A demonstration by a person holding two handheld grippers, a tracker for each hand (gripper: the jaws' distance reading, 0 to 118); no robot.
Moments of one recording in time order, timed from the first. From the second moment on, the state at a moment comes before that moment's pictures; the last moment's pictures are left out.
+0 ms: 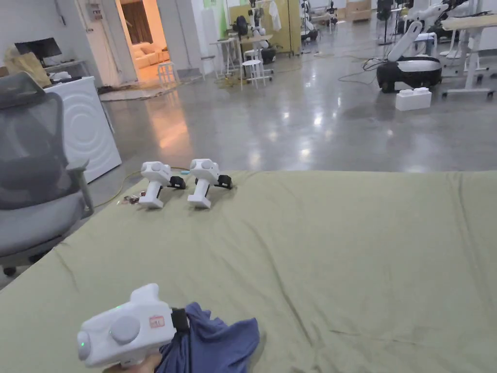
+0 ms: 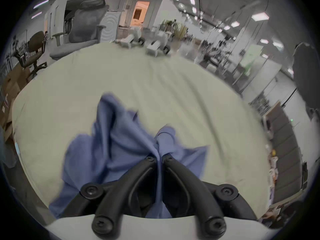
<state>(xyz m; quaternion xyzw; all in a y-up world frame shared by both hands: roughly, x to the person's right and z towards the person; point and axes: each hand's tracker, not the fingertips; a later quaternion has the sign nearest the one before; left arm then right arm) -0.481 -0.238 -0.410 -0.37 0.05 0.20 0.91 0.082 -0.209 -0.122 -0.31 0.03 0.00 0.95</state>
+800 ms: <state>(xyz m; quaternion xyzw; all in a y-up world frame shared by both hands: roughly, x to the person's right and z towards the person) 0.095 -0.334 -0.254 -0.46 -0.51 0.01 0.73 0.156 -0.210 -0.037 -0.31 -0.11 -0.06 0.94</state>
